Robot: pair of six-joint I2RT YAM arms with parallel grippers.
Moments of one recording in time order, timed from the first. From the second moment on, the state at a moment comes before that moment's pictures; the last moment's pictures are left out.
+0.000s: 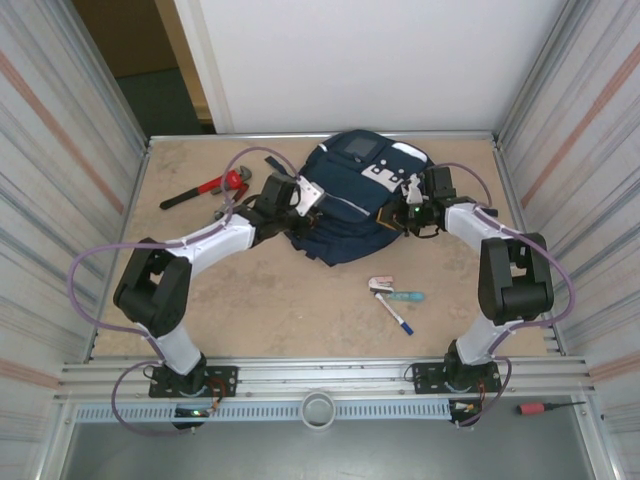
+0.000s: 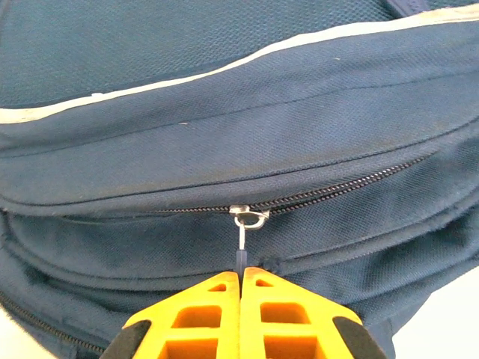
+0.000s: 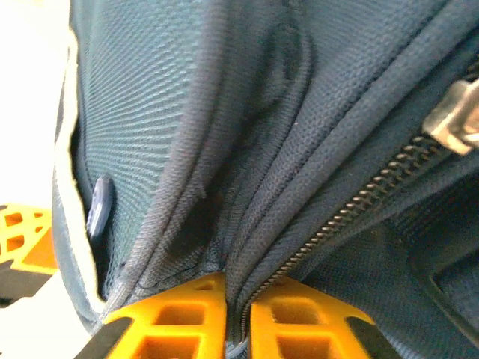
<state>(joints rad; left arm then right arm) -0.58 1.70 1.14 -0.20 0.16 0.16 0.13 1.68 1.06 -0.36 -0.65 0.51</state>
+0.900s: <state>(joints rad) -0.62 1.73 1.12 -0.17 0.16 0.12 0.29 1.62 1.02 -0.30 -0.41 0.67</state>
